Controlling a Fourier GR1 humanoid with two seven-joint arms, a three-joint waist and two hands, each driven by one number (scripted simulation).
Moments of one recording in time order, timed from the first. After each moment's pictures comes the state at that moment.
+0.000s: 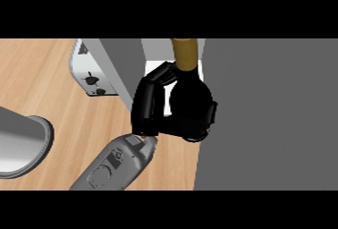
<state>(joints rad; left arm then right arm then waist) -0.58 0.00 -0.48 -1.49 0.20 0.63 -0.02 -0.02 -0.06 0.05 -2.49 -0.09 0.14 0.60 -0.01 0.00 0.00</state>
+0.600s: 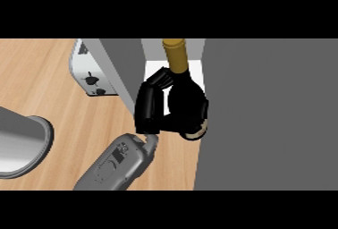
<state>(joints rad) -0.56 0.00 -0.49 -1.37 0.33 0.65 -0.18 -0.04 -0.07 0.03 -2.49 -0.10 0.15 0.63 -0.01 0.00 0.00</state>
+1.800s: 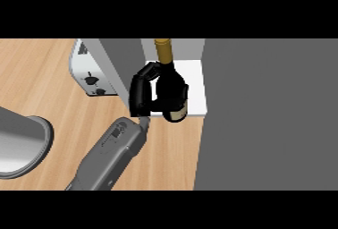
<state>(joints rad) -0.65 0.00 -0.35 -0.99 0.38 0.57 -0.43 -0.04 -0.05 0.05 -2.49 -0.09 0.14 0.62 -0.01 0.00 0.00</state>
